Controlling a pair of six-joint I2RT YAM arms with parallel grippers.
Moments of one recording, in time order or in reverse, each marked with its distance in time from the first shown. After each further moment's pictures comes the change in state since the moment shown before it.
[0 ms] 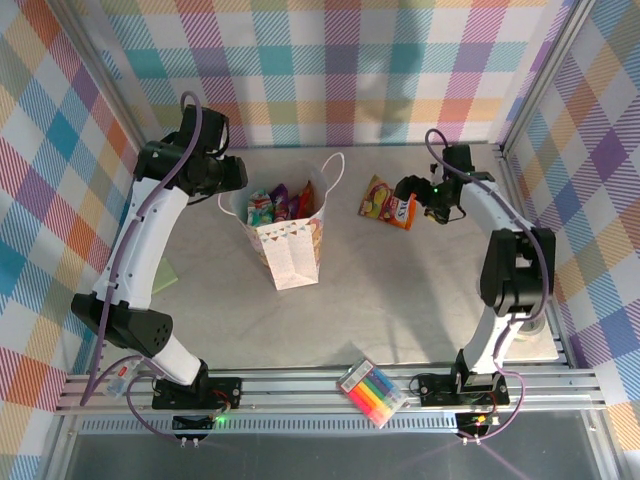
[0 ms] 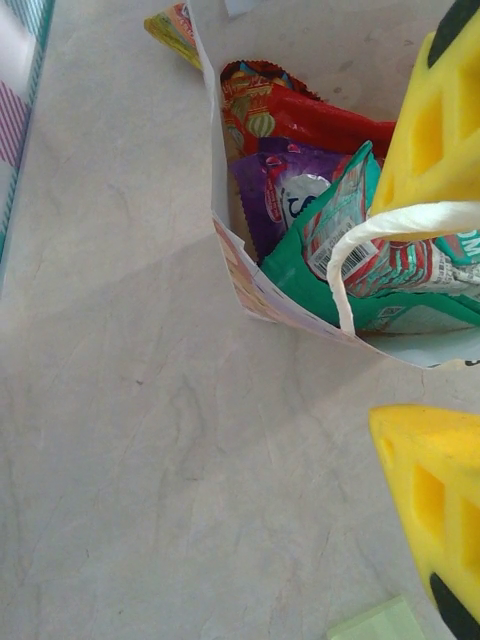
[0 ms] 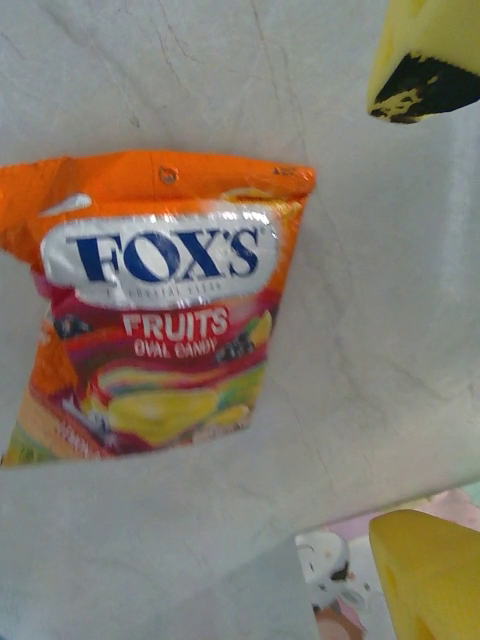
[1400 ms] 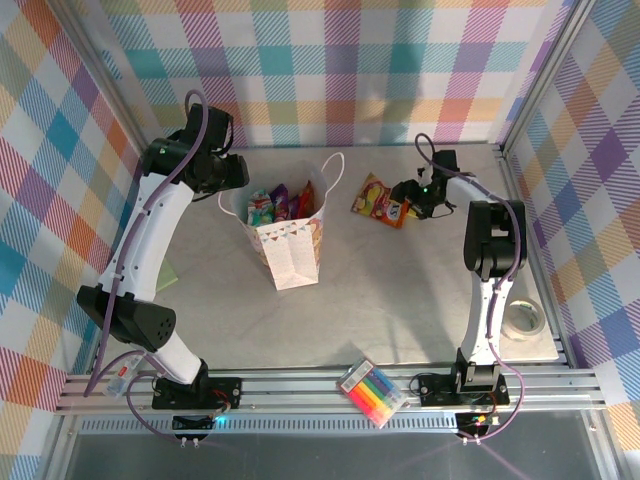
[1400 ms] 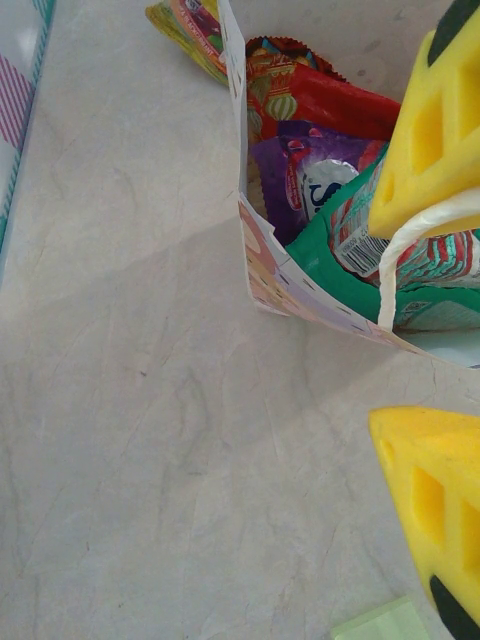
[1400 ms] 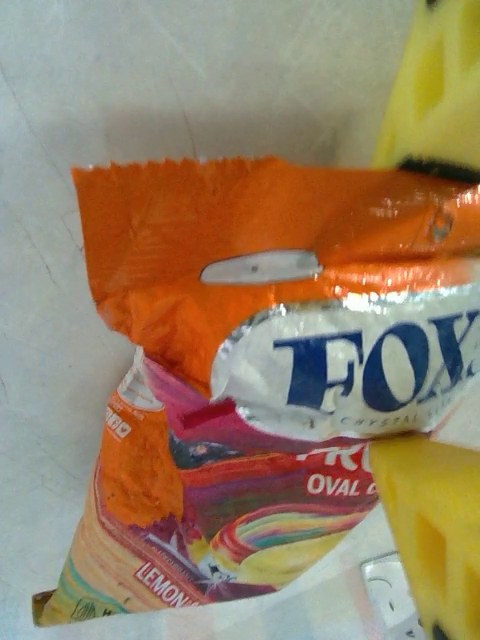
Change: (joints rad) left arm 0.001 0.038 0.009 0.010 -0.024 -0.013; right arm -0.007 0.336 0.183 0.111 -0.150 -0.005
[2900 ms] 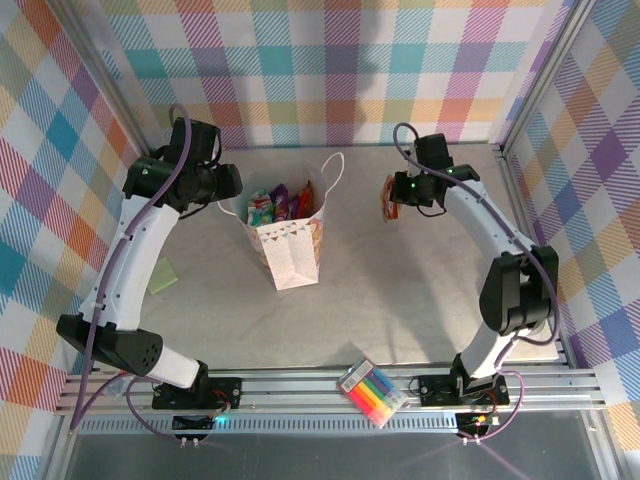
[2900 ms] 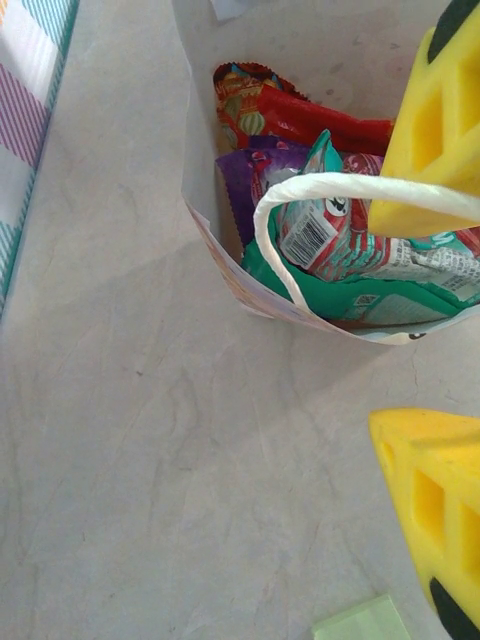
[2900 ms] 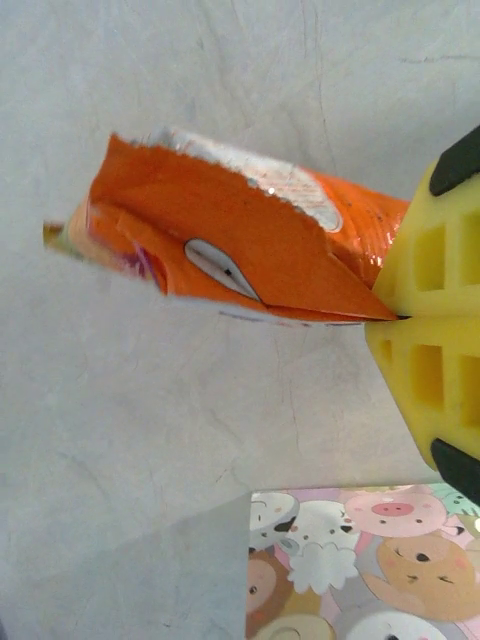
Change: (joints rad) left arm 0.000 -0.158 -0.142 0.048 0.013 -0.015; right arm 0.219 -0.509 -0.121 -0.196 0.371 -0.109
